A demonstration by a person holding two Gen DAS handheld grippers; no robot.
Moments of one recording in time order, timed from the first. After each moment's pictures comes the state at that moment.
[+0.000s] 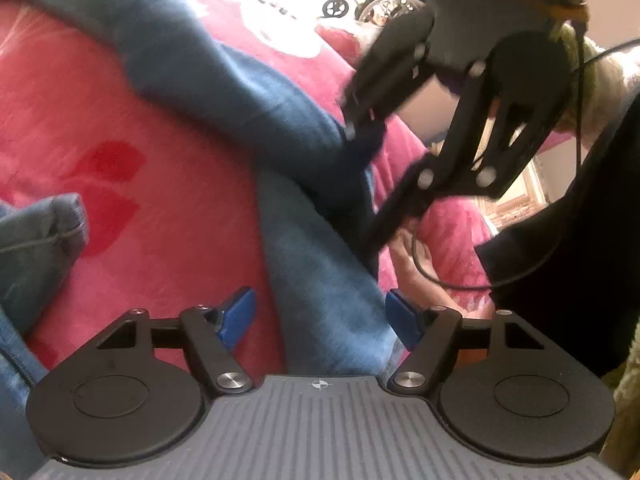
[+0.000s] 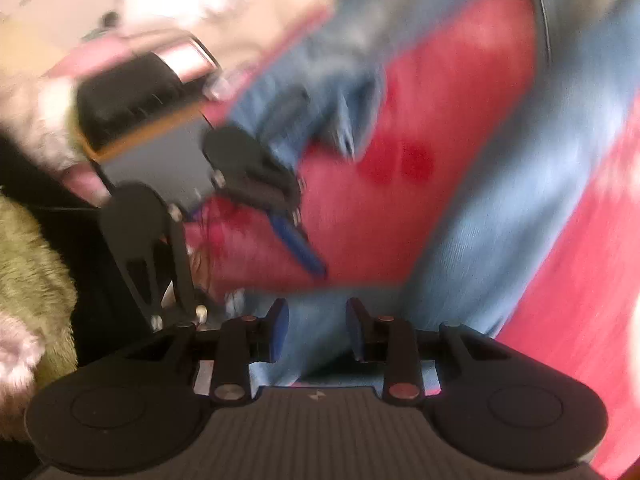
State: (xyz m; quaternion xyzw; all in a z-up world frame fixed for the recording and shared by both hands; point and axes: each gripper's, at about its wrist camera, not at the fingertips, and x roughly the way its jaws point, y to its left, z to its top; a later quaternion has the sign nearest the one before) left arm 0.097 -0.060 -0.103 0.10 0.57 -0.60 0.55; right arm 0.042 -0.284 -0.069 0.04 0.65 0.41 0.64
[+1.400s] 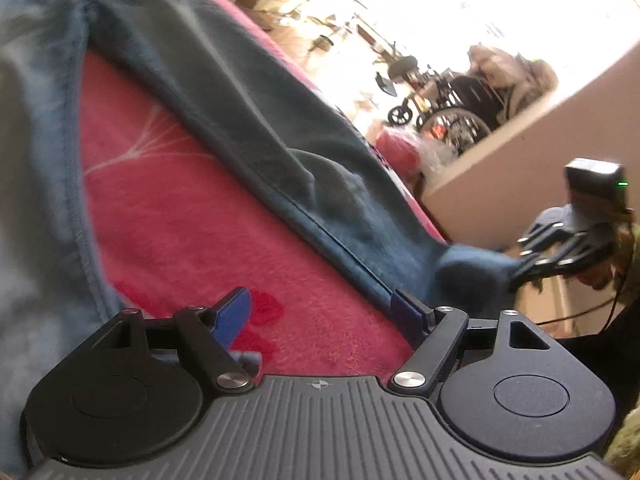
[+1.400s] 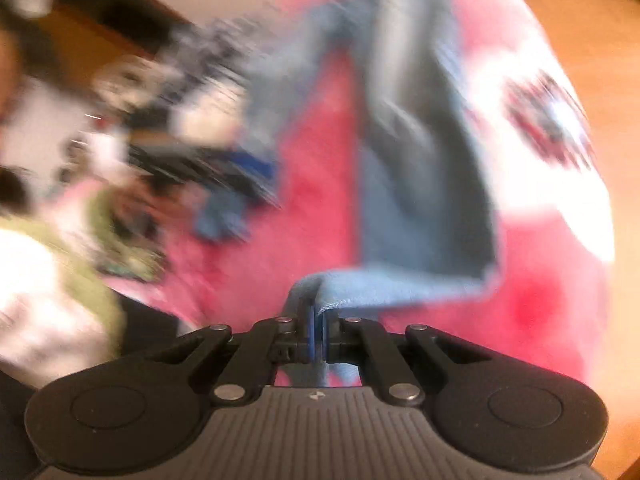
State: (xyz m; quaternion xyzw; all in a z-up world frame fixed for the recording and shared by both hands) left arm 0.178 -0.053 -0.063 0.00 0.52 -0.53 0.67; right arm -0.034 -0.428 -0.020 0.17 0.59 0.26 0.74
